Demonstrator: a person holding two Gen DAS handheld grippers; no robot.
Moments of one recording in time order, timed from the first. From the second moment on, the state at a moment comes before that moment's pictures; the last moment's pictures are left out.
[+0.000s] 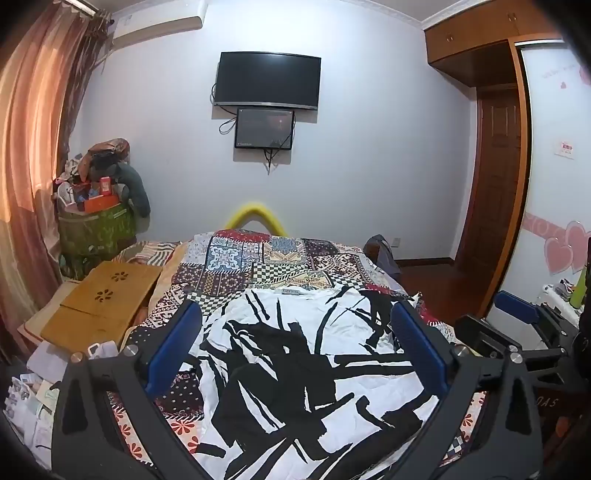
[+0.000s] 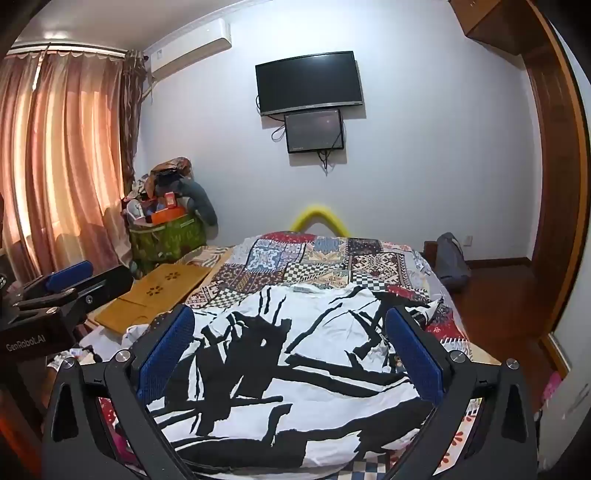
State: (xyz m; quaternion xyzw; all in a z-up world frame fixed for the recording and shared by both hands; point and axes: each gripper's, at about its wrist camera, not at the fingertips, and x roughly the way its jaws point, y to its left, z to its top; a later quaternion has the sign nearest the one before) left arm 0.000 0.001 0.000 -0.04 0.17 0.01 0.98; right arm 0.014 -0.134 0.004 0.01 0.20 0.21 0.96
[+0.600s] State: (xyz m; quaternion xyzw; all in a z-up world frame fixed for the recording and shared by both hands) left arm 0.010 0.005 -0.016 -0.04 0.18 0.02 0.98; right arm 0.020 -0.137 -0.002 0.01 0.21 0.21 0.96
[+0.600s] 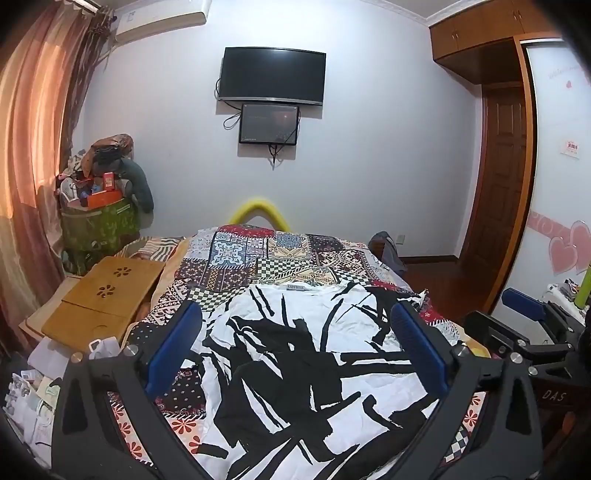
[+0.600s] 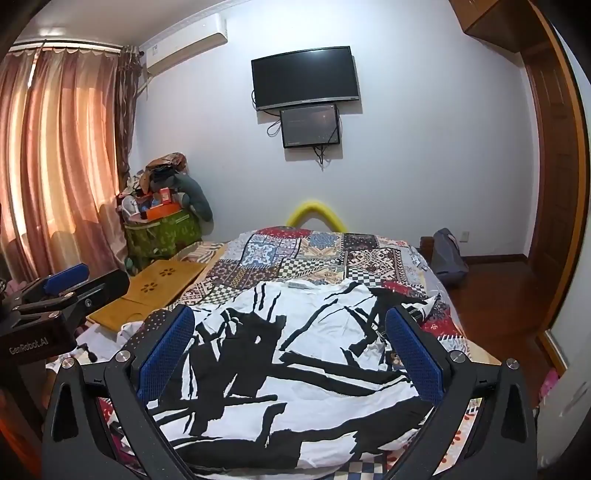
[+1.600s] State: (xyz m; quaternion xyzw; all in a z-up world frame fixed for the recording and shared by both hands) left arm 0.006 0.001 -0.009 -0.03 0.17 0.02 0.98; right arm 0.018 -0.139 0.004 0.00 0.20 0.20 0.96
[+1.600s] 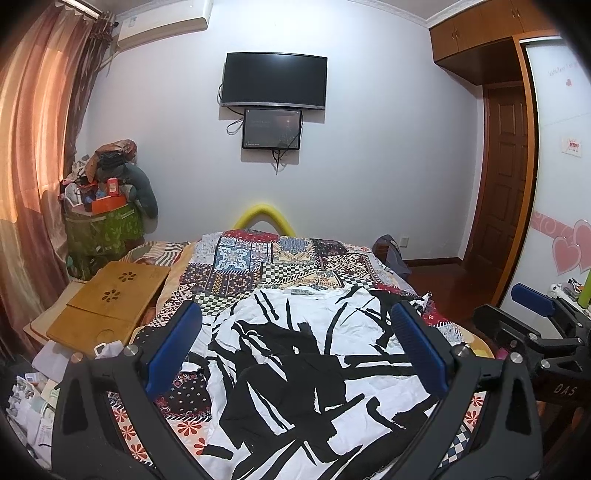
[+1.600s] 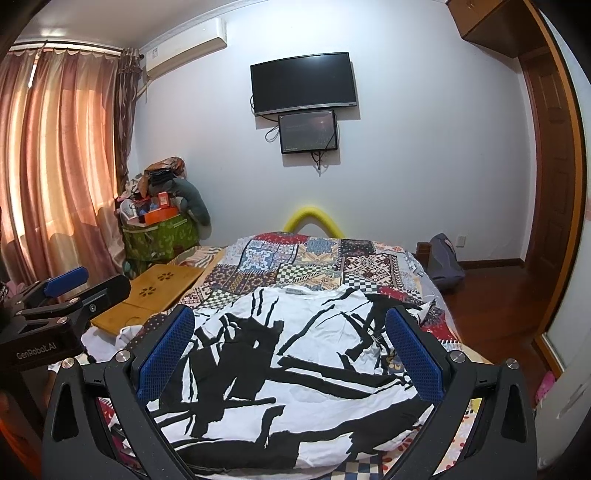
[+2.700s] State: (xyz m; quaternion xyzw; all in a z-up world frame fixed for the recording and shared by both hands) left arm 0.005 0.001 -0.005 -0.03 0.17 0.02 0.98; right arm 0.018 -0.140 0.004 0.00 0.20 0.20 0.96
